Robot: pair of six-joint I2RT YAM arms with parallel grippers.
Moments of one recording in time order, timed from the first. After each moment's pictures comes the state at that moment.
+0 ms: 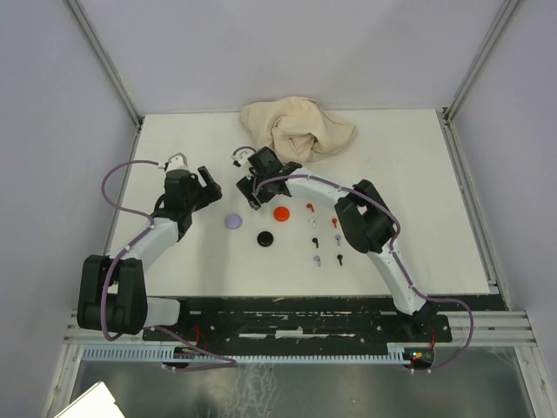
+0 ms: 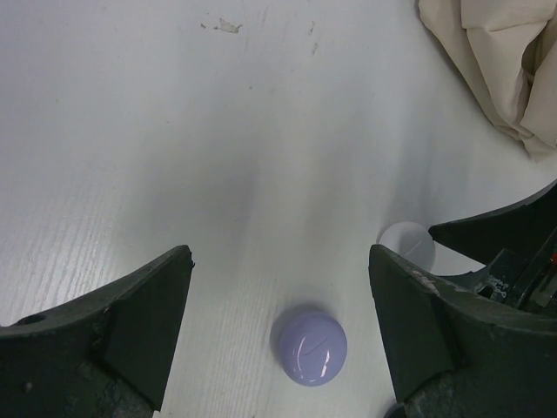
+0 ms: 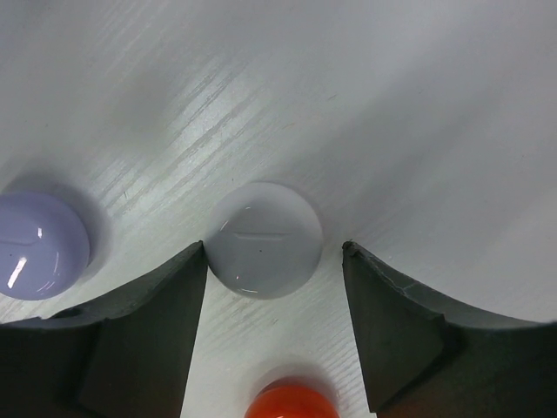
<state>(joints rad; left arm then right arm) -0.11 1.32 0.66 0.11 -0.08 -0.48 0.78 2.37 1.92 -0.43 -0.07 -0.02</state>
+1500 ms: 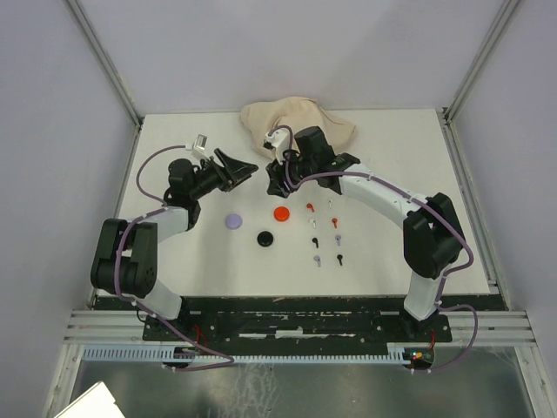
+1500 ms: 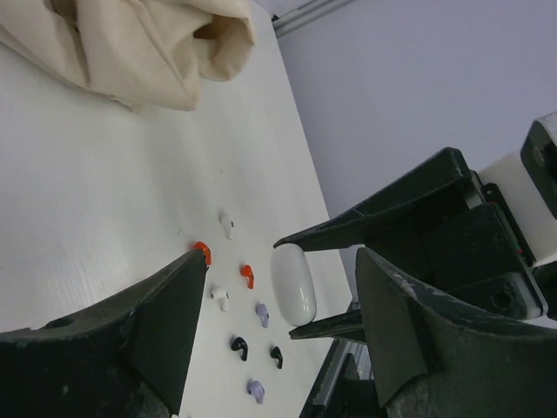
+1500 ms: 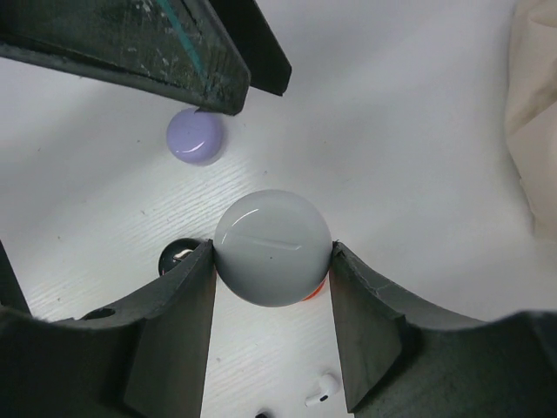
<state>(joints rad) -0.13 1.57 0.72 0.74 0.69 -0.98 0.65 1.83 1.49 -0.30 -0.40 -0.15</state>
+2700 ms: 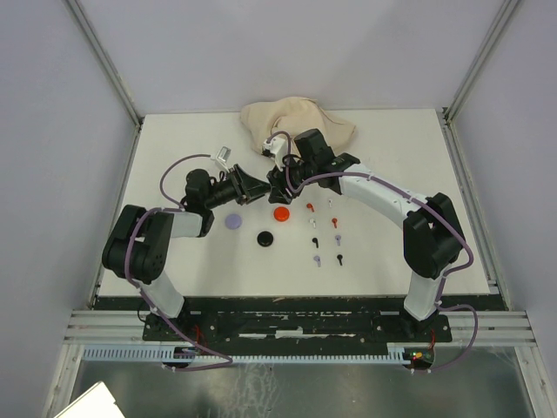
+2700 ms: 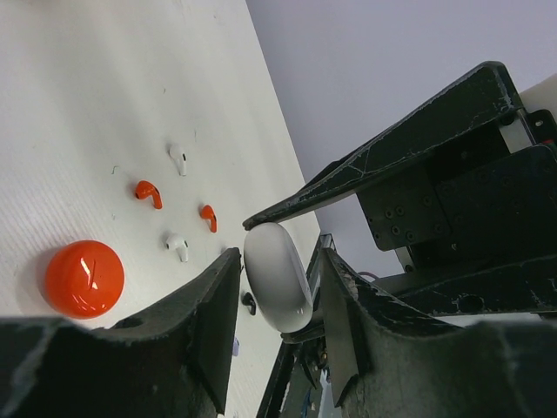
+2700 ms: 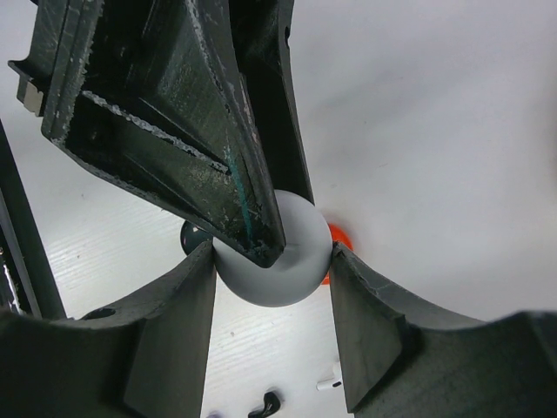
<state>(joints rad) -0.24 1.70 0.65 0.98 0.82 -1.07 0.65 1.83 1.49 -0.38 -0.50 -0.22</state>
